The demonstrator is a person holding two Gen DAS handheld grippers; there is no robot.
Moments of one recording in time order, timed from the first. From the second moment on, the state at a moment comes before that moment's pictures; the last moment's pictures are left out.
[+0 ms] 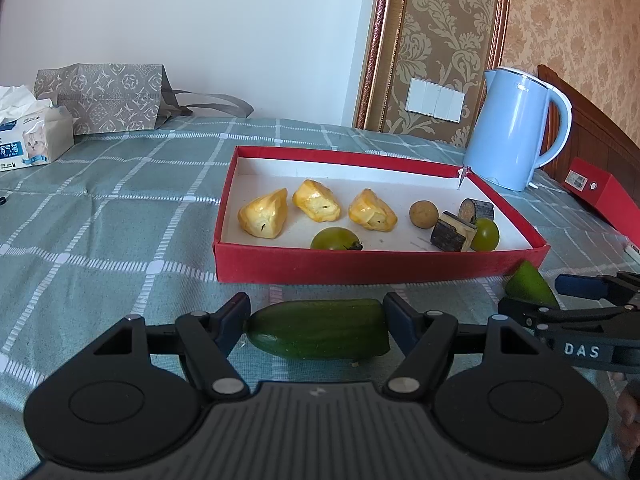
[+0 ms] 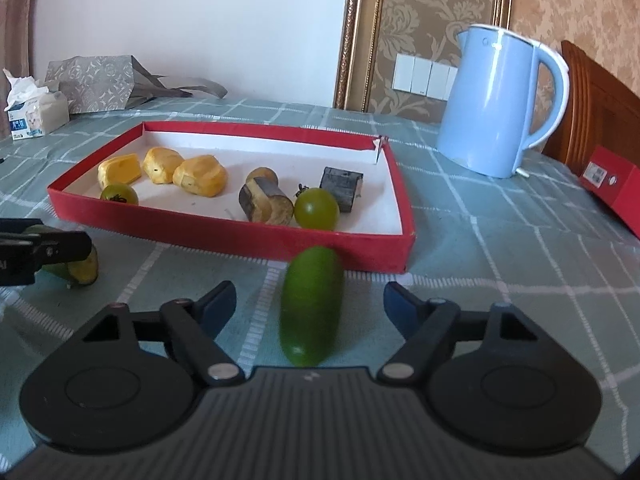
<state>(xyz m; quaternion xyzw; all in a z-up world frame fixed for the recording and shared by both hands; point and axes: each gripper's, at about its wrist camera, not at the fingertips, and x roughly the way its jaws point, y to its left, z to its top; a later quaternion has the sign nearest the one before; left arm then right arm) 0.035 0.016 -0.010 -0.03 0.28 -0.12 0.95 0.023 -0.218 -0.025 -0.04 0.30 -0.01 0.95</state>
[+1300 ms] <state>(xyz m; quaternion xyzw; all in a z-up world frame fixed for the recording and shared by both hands) 0.022 0.007 0.001 0.00 0.24 -0.13 0.96 0.025 -0.235 -0.025 0.01 0.28 0.00 0.96</state>
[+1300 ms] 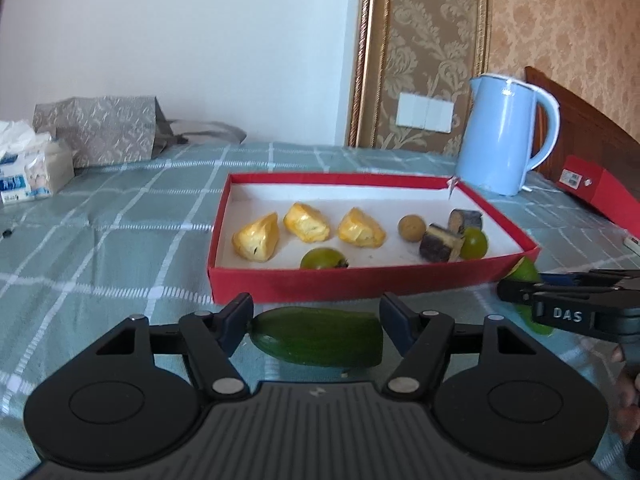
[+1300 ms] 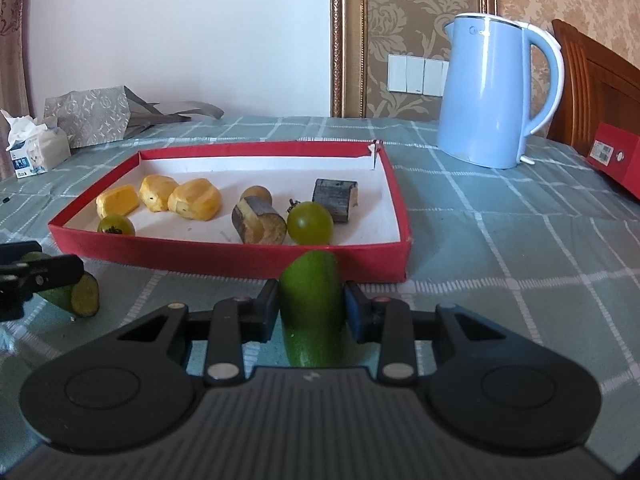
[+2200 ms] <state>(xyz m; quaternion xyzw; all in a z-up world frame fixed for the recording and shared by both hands) -0.025 0.032 -0.008 0.02 0.27 -0.16 0.95 0.024 -0.238 -0.025 0.03 0.28 0.01 0.96</state>
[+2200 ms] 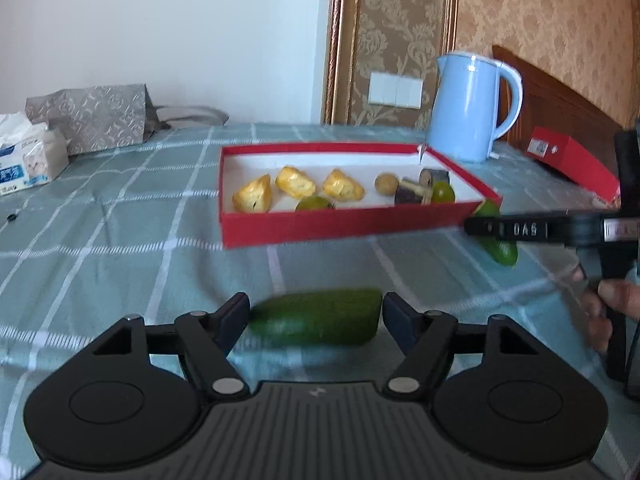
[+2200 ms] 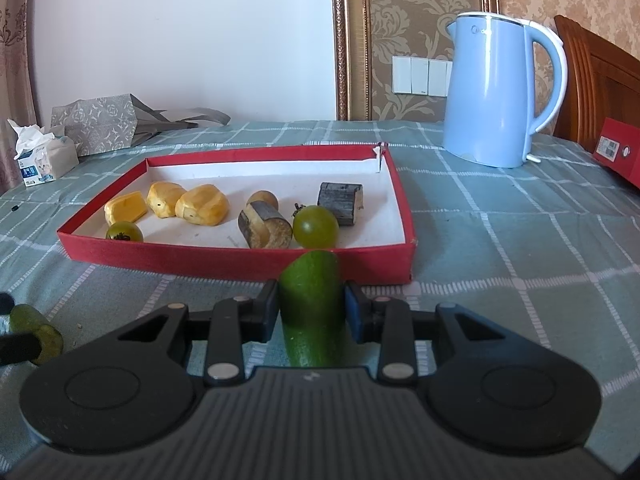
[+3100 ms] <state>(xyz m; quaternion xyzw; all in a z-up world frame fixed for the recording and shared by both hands) 0.037 0.034 -0.014 0.11 0.30 -0.36 0.88 0.028 -0.241 -0.027 0.04 0.28 0.01 0.96</state>
